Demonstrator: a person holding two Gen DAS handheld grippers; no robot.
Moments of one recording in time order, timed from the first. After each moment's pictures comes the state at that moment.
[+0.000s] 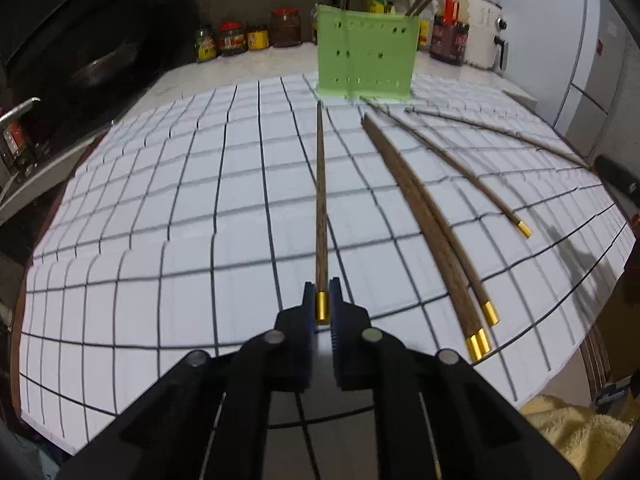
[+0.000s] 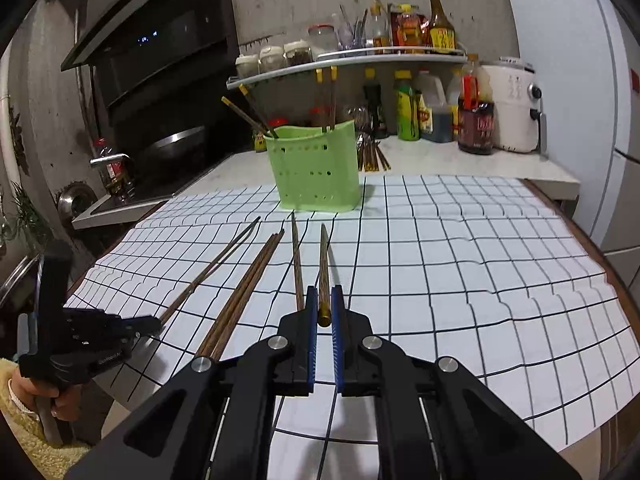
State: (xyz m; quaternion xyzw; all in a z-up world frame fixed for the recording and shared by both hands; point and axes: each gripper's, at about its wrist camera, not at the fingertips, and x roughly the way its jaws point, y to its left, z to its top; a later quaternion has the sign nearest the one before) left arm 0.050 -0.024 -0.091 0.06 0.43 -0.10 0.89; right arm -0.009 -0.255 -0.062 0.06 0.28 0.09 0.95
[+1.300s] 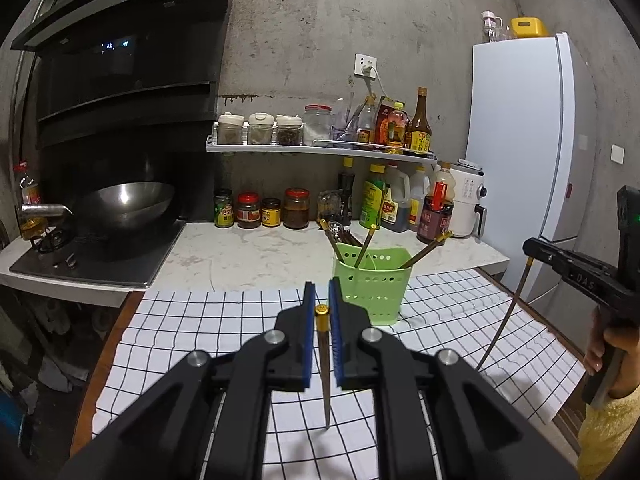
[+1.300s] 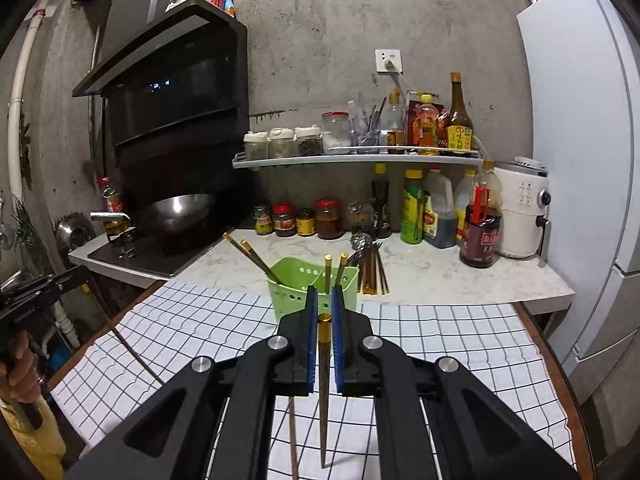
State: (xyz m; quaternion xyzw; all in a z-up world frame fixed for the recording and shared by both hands) left arm 0.056 0.016 0.090 0.00 0.20 -0.13 0.97; right arm 0.051 -0.251 0.080 0.02 0.18 0.08 0.98
